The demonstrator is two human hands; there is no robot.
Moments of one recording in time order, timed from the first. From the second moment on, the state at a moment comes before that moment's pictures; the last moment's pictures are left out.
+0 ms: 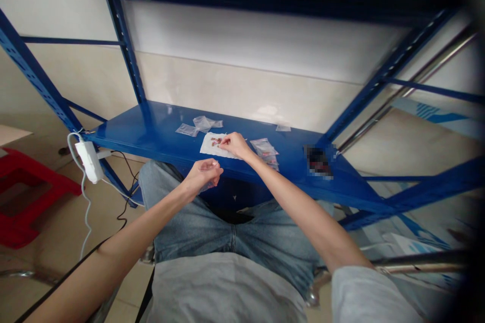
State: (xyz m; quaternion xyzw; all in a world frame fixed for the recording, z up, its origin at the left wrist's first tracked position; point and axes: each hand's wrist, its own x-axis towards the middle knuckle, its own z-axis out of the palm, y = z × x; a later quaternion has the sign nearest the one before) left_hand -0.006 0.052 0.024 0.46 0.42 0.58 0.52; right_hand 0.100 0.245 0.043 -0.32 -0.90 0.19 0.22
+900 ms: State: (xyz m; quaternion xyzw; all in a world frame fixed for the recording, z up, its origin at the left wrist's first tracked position) left_hand -0.006 0.051 0.025 0.48 0.43 0.56 0.52; right_hand 0.092 0.232 0.057 -0.31 -0.93 0.05 0.20
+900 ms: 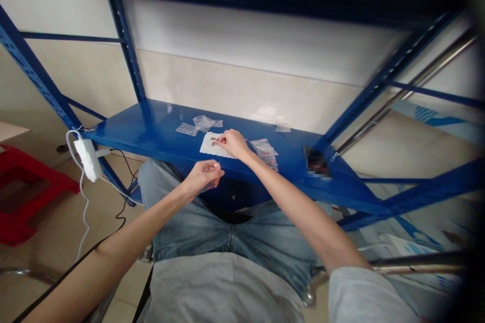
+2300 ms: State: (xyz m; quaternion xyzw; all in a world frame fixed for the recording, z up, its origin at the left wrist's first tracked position) left_hand 0.034 0.026 0.018 0.58 0.40 0.40 0.58; right_hand 0.235 0.077 0.060 -0.29 -0.82 0.28 0.41
